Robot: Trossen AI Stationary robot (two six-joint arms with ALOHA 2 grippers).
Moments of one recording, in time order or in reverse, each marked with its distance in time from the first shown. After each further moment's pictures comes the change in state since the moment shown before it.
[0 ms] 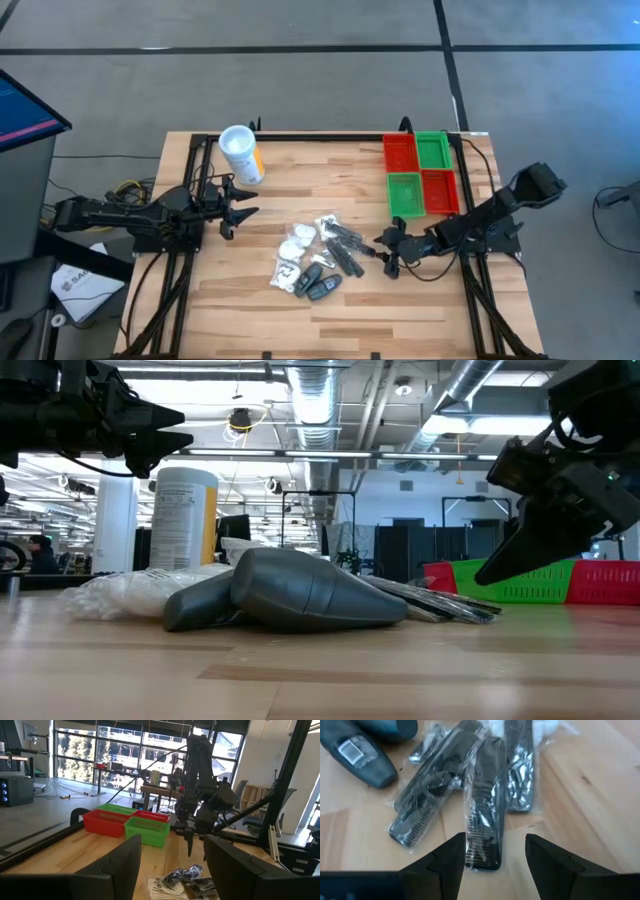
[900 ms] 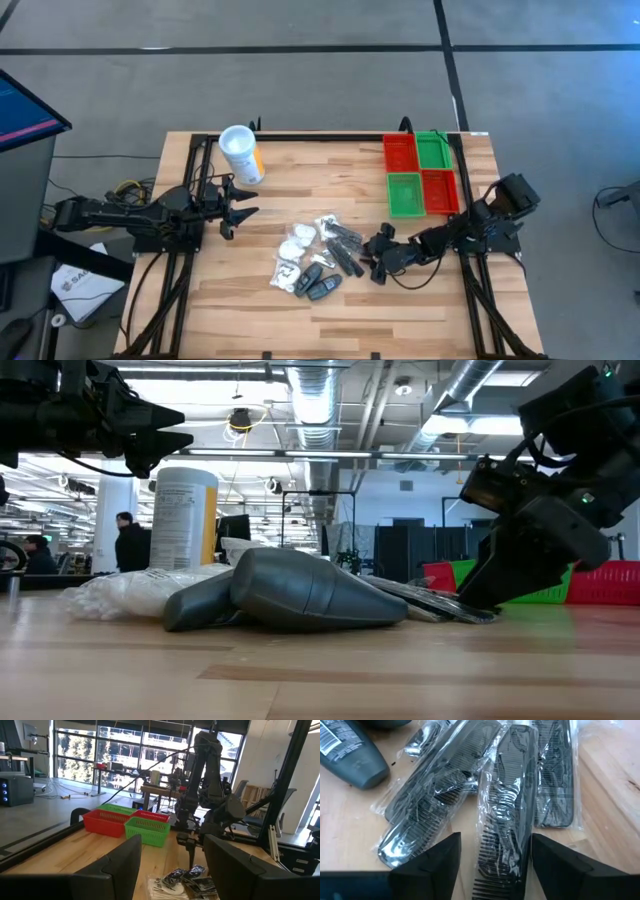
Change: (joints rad) left arm 0.000 0.000 0.000 0.000 0.000 0.000; right arm 0.000 0.276 0.116 0.034 0.020 0.011
